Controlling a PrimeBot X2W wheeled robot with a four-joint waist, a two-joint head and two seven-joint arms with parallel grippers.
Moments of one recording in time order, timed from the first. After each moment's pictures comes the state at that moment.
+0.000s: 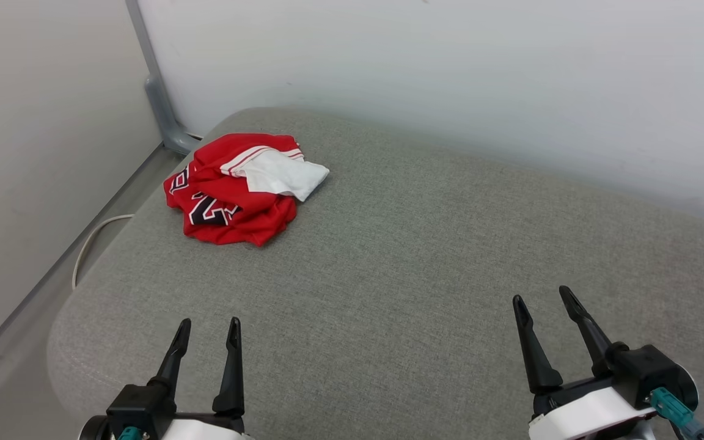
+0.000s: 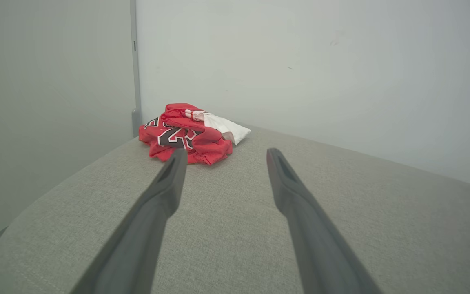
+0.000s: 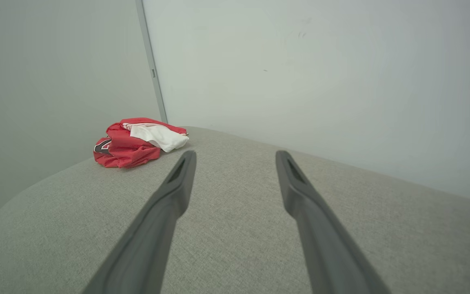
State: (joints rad) left arm 0.10 0.05 -0.07 0.03 -0.19 -0.04 -0.26; right arm 0.00 -0.05 0.10 0.13 0.12 0.13 -0.26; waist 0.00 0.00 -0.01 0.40
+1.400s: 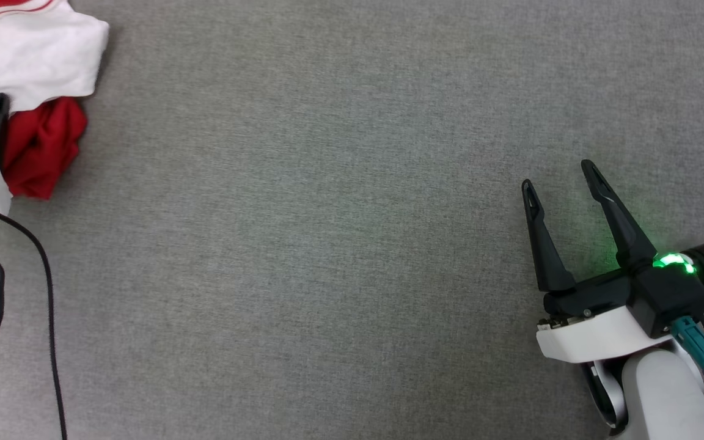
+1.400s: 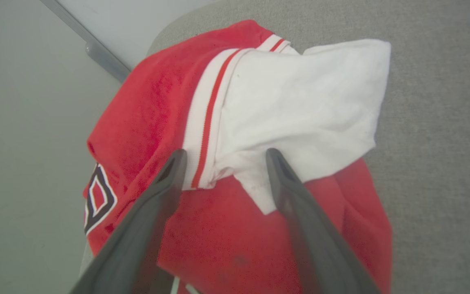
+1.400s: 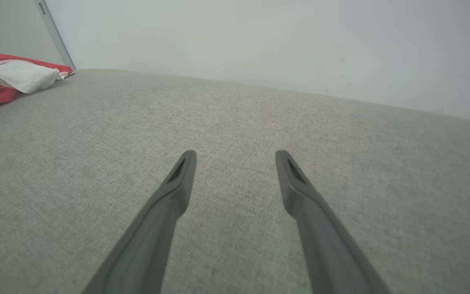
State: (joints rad) left arm -0.75 0.62 -0.11 0.59 -0.41 -0.13 0.16; right arm -0.22 -0.06 0.10 -0.03 -0.05 0.13 -0.26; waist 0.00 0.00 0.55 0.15
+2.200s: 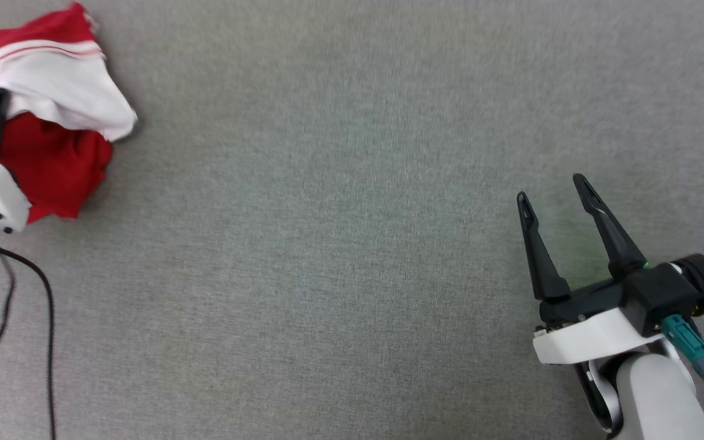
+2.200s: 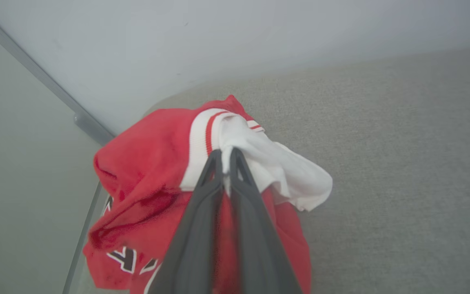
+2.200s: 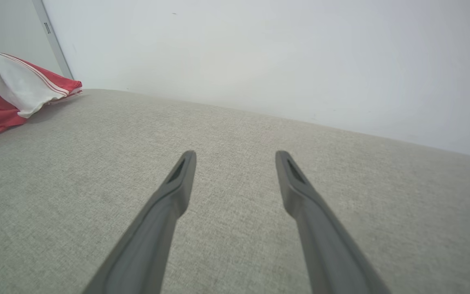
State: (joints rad) left arm -0.79 0.75 -0.44 0.62 -0.70 -0.13 -0.06; right arm -0.22 -0.05 0.10 0.03 -0.03 0.13 -0.26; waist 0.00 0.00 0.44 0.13
